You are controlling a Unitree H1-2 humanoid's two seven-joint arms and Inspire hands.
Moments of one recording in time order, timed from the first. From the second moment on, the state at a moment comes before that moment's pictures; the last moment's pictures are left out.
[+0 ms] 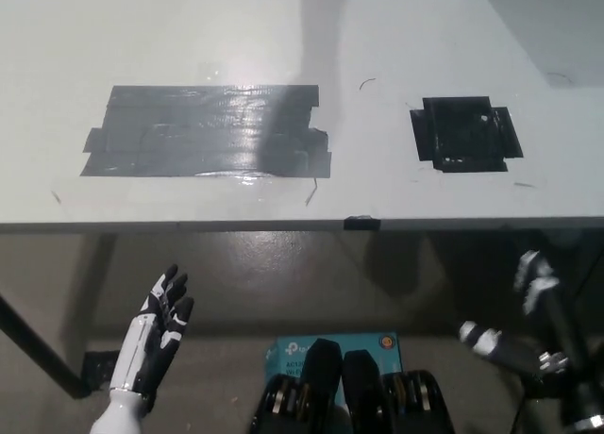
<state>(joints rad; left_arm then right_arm) -0.03 0.11 -0.01 0.12 0.06 -0.19 -0.04 -0.01 -0.12 0.00 -0.29 -0.05 0.02 0.07</state>
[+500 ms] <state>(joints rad) -0.02 0.11 -0.01 0.12 0.06 -0.19 -0.04 -0.44 -0.23 -0.08 -0.42 -0.07 0.33 0.09</state>
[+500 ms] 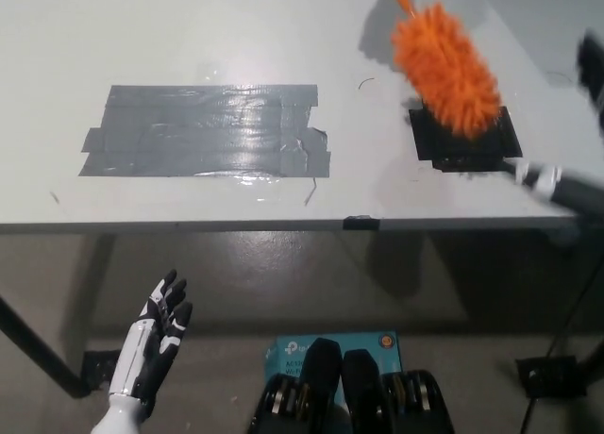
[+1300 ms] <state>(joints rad) -0.02 0.13 0.00 0.11 0.05 -0.19 -0.05 -0.99 -0.22 -0.11 0.22 -0.38 0.46 0.33</state>
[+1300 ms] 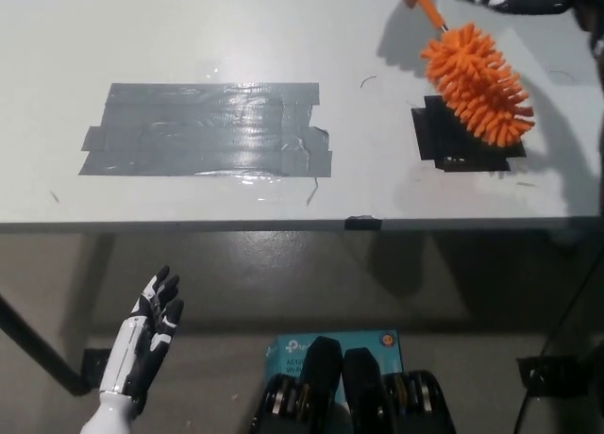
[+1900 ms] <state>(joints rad) -0.03 0.13 0.01 0.11 0.04 -0.19 -0.06 -1.06 -0.24 0.04 0.79 -0.44 0.47 0.33</state>
